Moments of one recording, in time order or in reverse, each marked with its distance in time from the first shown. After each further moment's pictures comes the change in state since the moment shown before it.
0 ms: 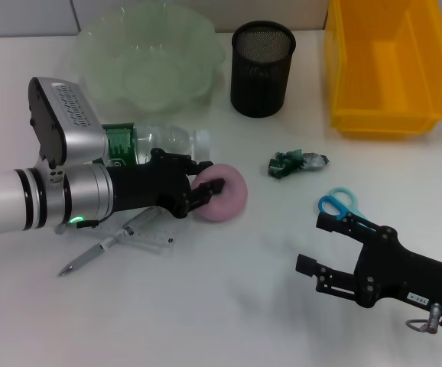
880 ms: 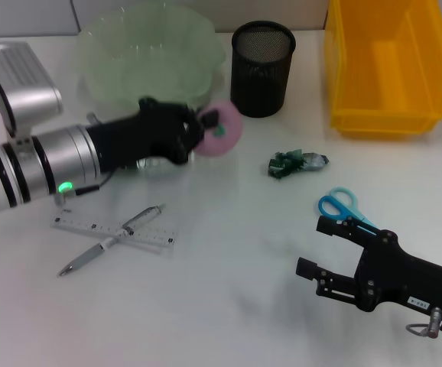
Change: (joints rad) left arm 0.056 0.001 -0.008 0.081 -0.218 0.116 0.007; right arm -0.008 0.000 0.000 0.009 0.000 -0.004 0.000
